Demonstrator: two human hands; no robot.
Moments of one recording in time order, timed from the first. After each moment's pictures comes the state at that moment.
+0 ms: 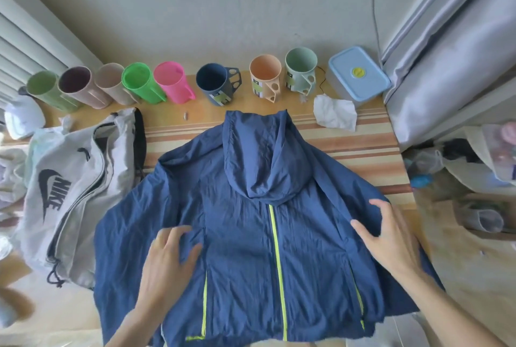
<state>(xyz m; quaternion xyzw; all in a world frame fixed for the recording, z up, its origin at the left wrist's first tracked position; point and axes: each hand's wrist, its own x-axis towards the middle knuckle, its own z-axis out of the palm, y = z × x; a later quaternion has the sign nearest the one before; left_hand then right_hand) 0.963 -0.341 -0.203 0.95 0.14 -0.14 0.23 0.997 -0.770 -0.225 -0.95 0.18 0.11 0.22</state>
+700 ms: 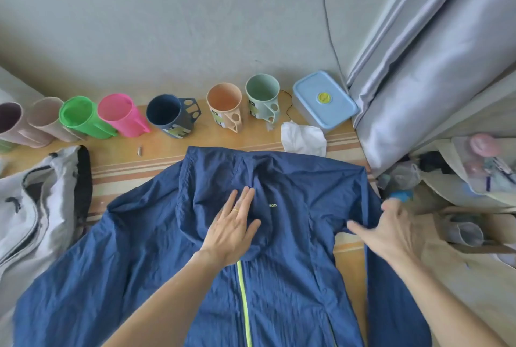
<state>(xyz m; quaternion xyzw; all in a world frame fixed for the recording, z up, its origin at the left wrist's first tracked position) 1.131 -0.508 -0.275 0.95 -0.15 -0.20 0.20 1.093 -0.844 -0.246 -0.93 0.31 0.14 0.13</state>
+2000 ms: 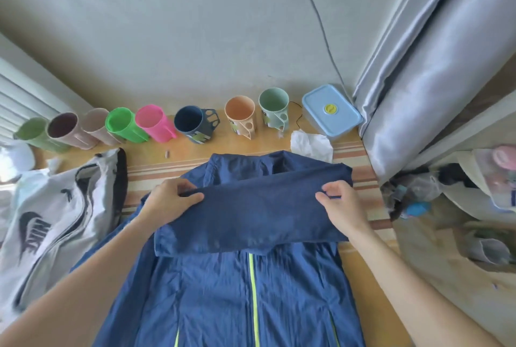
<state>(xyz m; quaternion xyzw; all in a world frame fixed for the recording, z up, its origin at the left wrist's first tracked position) 1.174 -0.396 -0.164 0.92 0.15 -0.21 0.28 1.136 -0.767 -0.199 -0.83 0.25 0.14 0.48</state>
